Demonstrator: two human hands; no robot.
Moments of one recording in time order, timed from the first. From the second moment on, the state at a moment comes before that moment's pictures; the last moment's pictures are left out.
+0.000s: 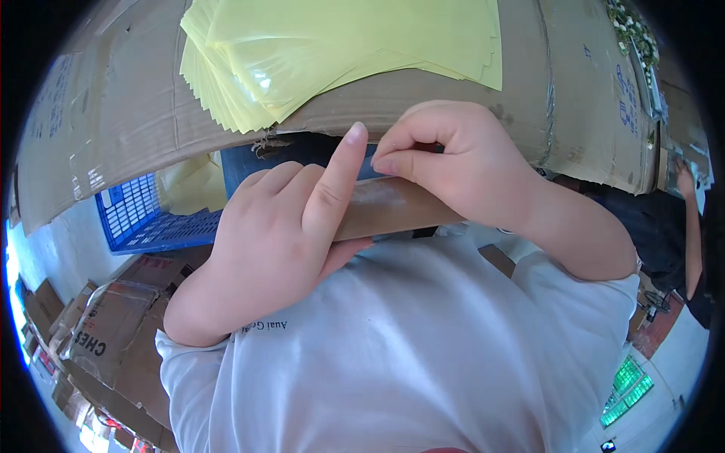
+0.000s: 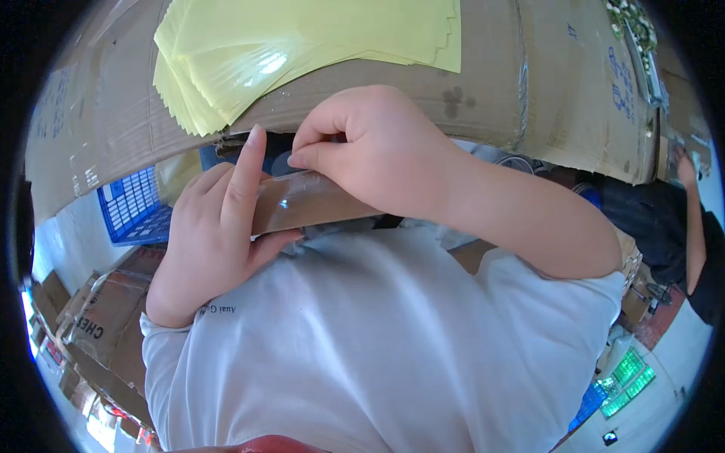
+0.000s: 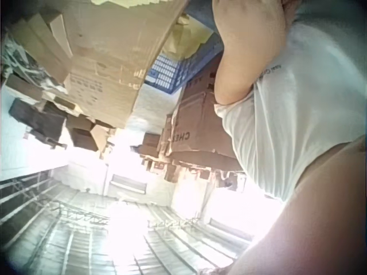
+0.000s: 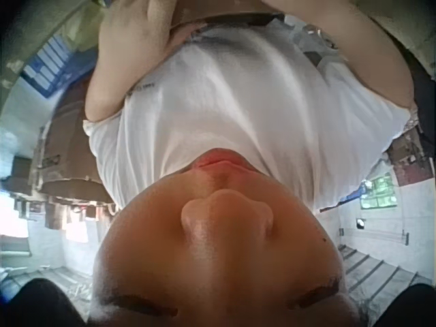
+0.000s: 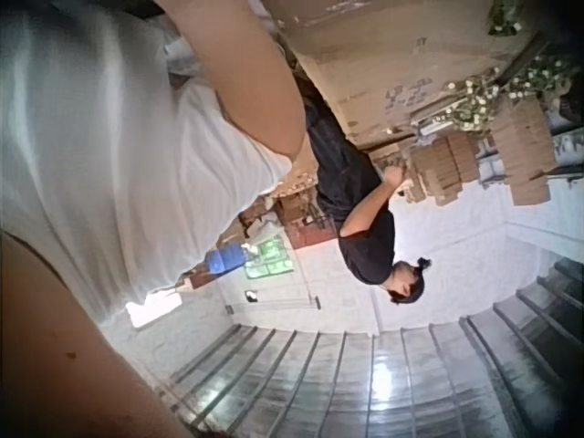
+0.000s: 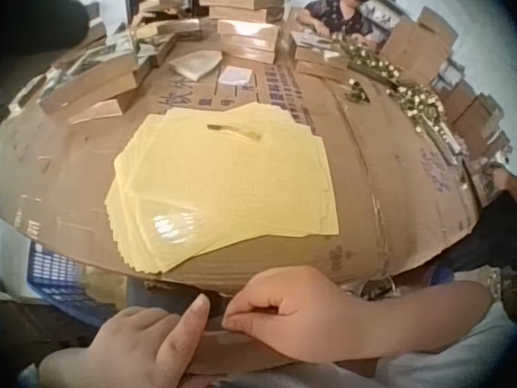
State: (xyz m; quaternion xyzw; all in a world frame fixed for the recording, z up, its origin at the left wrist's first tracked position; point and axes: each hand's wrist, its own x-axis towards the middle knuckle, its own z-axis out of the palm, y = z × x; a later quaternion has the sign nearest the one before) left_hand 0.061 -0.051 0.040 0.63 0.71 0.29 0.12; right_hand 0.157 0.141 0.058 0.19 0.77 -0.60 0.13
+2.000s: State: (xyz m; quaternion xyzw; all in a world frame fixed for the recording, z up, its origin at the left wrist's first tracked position) left_hand -0.399 -0.119 0.130 0.08 0.94 0.31 0.03; right_hand -0.092 0.562 0.044 0.18 0.88 0.26 -0.36
